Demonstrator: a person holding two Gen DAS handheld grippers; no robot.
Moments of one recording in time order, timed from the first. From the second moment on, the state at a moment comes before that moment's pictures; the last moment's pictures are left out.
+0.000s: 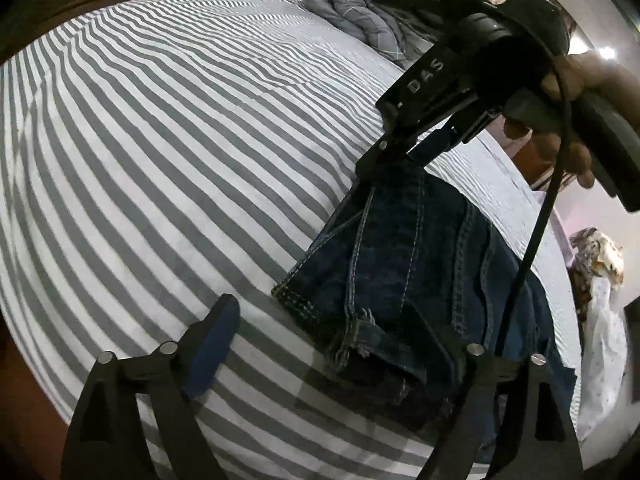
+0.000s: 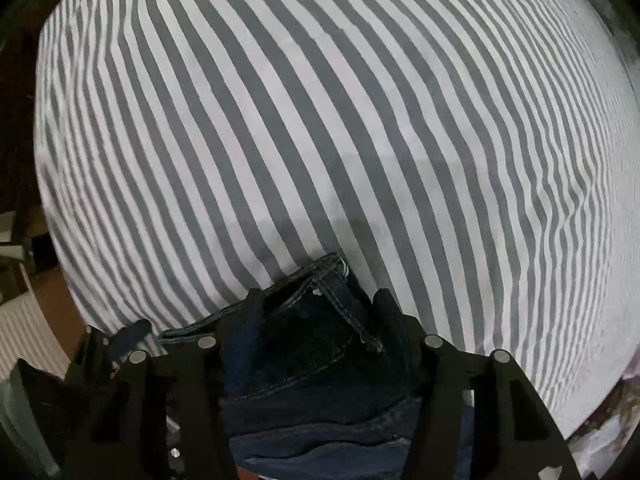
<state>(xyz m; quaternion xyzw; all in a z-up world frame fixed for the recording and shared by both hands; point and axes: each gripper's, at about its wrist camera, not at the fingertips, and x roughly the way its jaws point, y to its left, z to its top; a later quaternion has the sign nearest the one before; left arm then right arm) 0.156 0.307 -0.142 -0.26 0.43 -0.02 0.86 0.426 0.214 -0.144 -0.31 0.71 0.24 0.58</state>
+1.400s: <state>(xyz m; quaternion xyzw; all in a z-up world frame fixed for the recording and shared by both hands) 0.120 0.138 0.065 -0.12 0.32 -0.21 0.91 0.294 0.004 0.049 -0.13 0.57 0.19 0.79</state>
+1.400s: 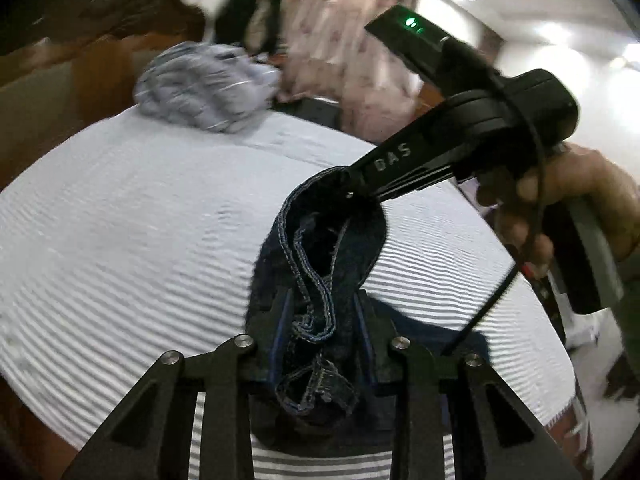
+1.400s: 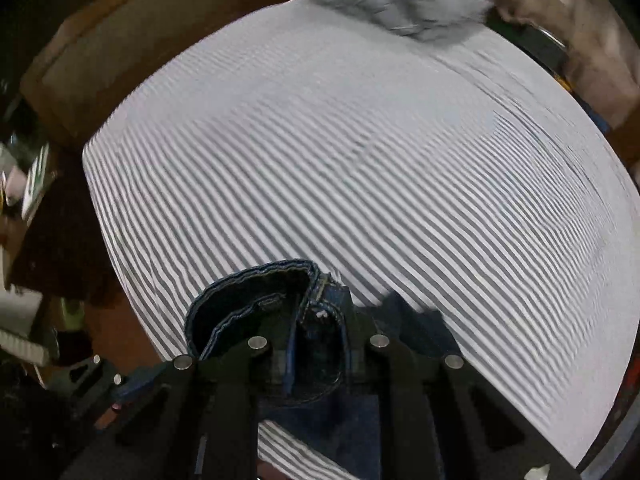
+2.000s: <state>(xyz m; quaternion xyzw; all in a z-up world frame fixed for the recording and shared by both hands) 0.096 -0.130 -0.023 0.12 0.43 -0.35 0.82 0.216 -0.380 -0.126 0.15 0.62 0.03 0.77</state>
